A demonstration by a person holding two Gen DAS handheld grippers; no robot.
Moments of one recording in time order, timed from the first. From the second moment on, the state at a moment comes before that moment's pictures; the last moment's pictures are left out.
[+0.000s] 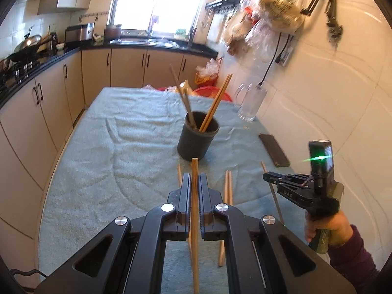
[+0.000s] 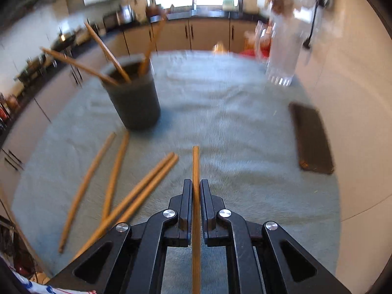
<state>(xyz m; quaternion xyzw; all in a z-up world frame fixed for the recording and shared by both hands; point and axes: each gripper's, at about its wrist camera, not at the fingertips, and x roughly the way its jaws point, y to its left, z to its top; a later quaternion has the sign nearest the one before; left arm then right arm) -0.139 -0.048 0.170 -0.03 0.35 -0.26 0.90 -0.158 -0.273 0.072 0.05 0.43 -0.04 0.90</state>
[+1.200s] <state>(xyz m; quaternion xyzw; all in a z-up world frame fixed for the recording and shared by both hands) -0.181 -0.061 0.224 0.00 0.26 -0.29 0.92 -0.235 -0.250 0.172 0.06 0.25 -0.04 0.96</state>
